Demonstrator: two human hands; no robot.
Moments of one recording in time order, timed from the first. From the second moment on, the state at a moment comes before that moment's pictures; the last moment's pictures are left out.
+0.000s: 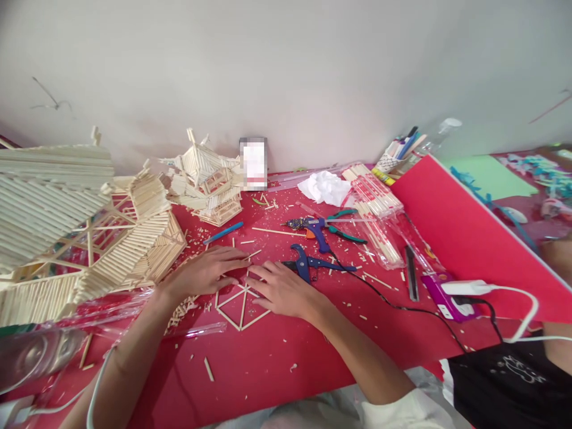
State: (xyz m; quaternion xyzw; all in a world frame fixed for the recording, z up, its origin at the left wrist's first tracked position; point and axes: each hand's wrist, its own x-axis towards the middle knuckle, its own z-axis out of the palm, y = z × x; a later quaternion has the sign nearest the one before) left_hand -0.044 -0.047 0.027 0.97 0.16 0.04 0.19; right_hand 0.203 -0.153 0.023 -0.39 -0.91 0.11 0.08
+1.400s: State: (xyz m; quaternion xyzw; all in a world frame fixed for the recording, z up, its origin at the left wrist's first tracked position) left_hand -0.051 -0.067 0.011 0.97 0.19 0.09 0.14; right_hand 0.204 -0.153 0.026 -0.39 -0.91 0.11 0.08
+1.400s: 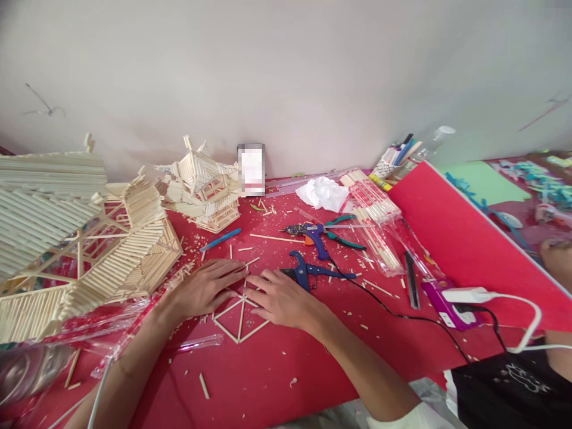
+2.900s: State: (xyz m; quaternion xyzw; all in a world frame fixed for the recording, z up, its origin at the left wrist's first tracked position) left_hand -0.053 -0.068 0.008 0.97 0.19 0.09 0.13; right_hand 0.211 -0.058 0.073 -0.55 -0.83 -0.02 -0.07
